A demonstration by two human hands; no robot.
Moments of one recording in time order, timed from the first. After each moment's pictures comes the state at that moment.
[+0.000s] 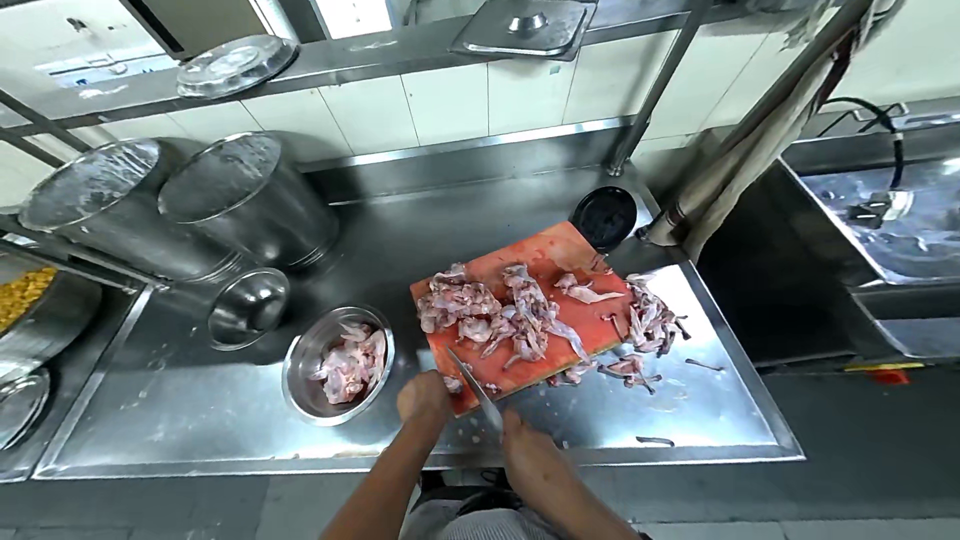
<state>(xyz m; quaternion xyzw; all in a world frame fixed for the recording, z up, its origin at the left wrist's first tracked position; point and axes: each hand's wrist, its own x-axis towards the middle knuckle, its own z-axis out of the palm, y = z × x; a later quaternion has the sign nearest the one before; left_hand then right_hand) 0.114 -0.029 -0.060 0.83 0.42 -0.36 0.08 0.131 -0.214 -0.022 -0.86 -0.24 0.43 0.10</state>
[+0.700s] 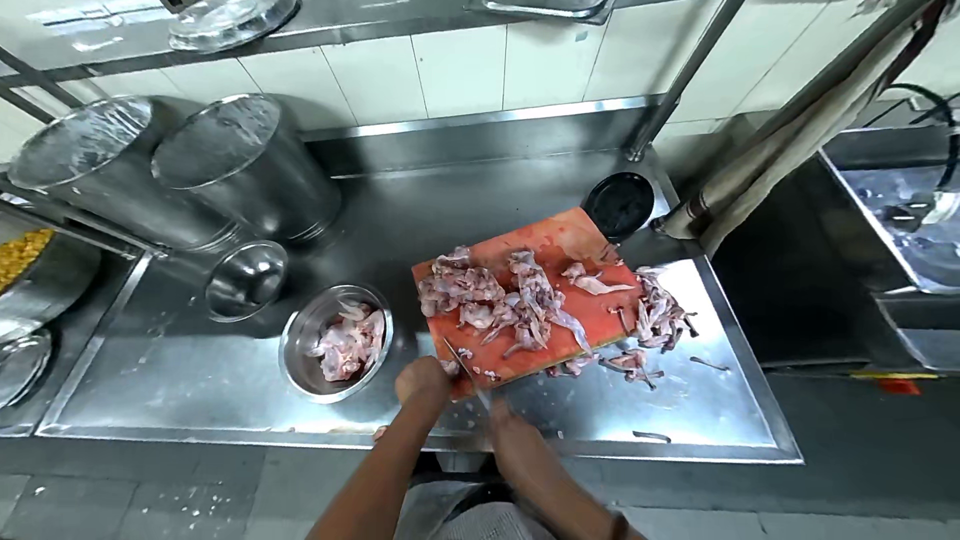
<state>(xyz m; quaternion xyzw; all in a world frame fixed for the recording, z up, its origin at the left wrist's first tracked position) 0.122 -0.031 -0.056 0.80 0.45 -0.38 0.11 0.127 -0.212 -0.056 -0.86 -0.27 0.43 0.11</state>
